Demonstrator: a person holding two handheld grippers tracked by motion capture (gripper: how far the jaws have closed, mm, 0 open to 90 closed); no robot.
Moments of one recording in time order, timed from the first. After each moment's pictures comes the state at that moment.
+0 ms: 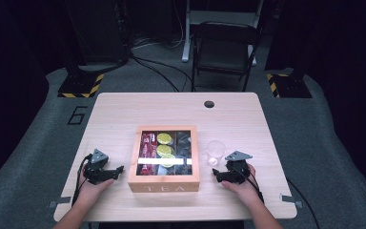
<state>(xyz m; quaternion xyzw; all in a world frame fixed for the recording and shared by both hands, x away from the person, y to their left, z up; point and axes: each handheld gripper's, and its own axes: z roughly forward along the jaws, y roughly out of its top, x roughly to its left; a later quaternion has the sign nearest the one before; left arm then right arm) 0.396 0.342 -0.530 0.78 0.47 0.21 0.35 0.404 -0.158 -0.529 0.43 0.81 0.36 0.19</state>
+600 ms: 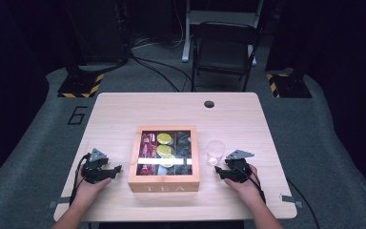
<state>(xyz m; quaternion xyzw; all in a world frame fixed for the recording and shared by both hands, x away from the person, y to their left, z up) 0.396 0.348 -0.523 0.79 0.48 0.19 0.34 0.405 -0.162 -0.520 0.43 0.81 0.36 0.17</state>
